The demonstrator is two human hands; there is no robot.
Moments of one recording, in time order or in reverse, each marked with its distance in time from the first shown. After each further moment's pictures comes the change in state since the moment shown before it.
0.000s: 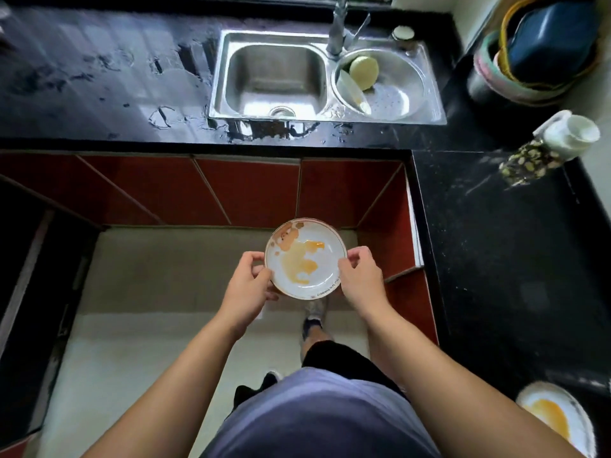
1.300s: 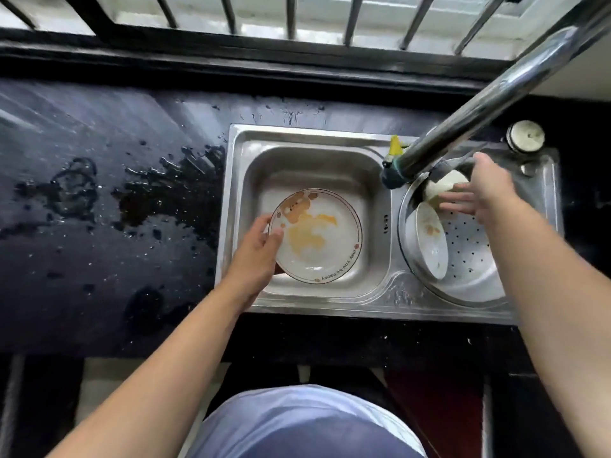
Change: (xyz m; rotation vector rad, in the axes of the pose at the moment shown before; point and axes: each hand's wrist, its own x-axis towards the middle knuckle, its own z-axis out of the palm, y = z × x) left_hand 0.554 0.317 -0.045 -0.055 -0.063 -0.056; right_hand 0.693 -0.340 -0.026 0.288 0.125 0.489
